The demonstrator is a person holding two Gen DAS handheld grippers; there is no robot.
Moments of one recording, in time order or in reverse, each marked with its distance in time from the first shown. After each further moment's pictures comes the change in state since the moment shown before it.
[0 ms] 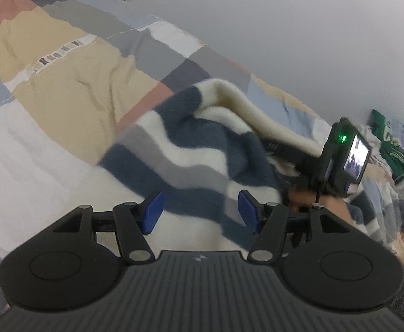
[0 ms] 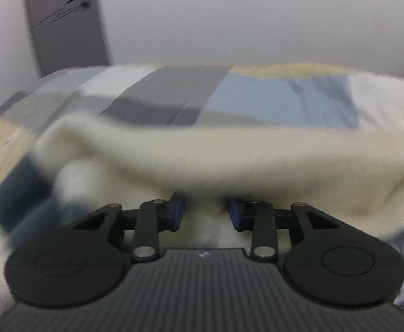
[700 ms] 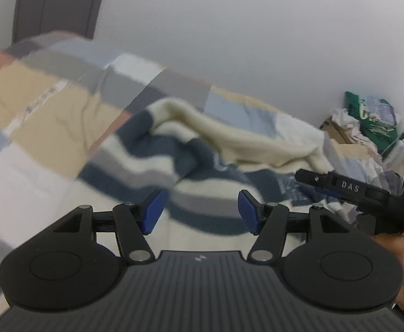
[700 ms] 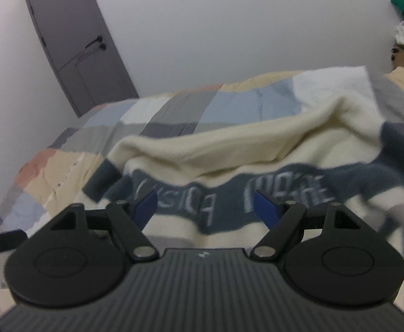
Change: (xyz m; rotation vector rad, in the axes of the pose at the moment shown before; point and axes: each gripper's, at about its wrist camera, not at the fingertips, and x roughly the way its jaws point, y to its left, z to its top) left arm -0.071 -0.067 -0.033 0.171 -0.064 -0.022; right arm -0.189 -0.090 -0.023 0.150 0.009 0.219
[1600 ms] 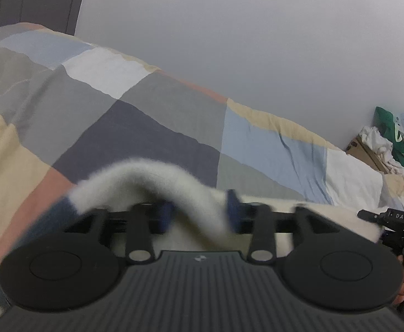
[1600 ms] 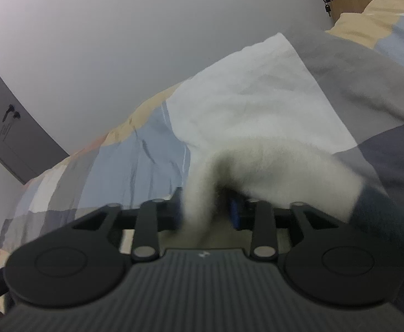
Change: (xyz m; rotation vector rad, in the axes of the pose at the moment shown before) left arm 0.326 0.045 0.119 -0.007 -0.031 -0.006; right arm 0.123 -0.180 0.082 0.359 -0.051 -0.158
